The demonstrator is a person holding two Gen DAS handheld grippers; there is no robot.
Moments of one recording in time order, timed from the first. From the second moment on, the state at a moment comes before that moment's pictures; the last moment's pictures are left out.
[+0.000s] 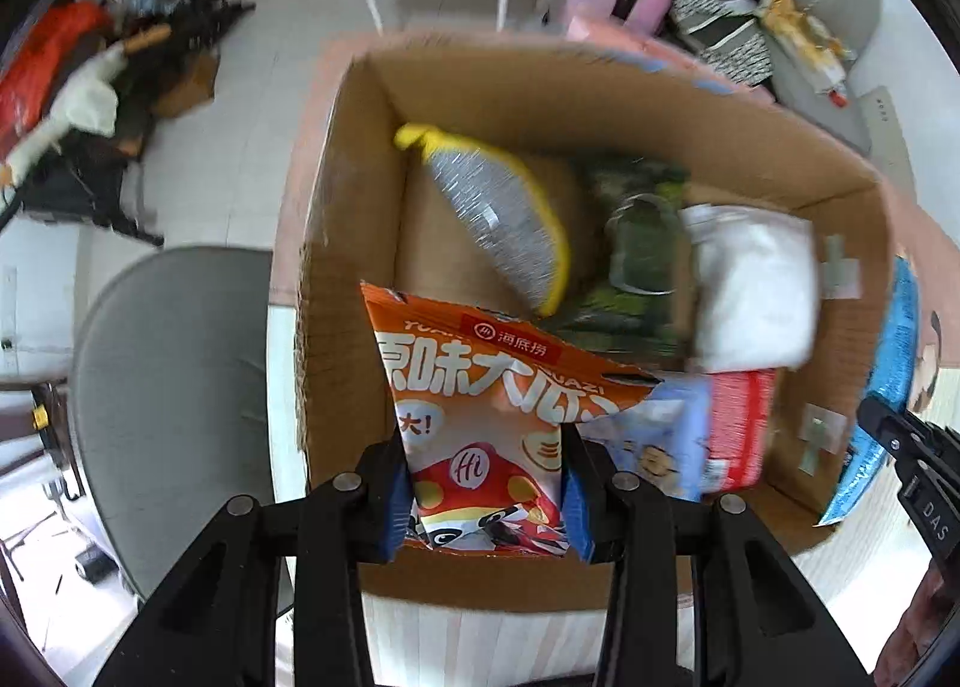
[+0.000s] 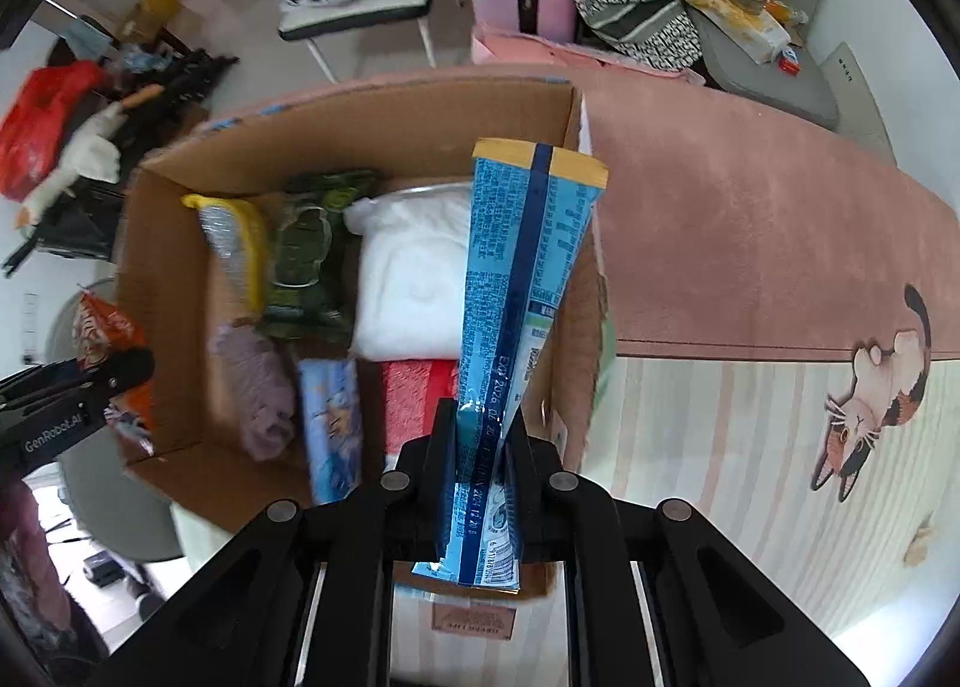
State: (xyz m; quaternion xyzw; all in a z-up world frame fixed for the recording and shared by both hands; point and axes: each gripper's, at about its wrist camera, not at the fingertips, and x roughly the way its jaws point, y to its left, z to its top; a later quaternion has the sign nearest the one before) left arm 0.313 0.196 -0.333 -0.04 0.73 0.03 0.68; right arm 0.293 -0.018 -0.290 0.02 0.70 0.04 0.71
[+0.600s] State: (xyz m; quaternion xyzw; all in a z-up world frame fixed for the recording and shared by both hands) left arm 0.323 0.204 -0.355 -0.05 0.75 0.02 0.66; right arm 0.310 -0.013 -0.339 -0.01 0.73 0.00 0.68
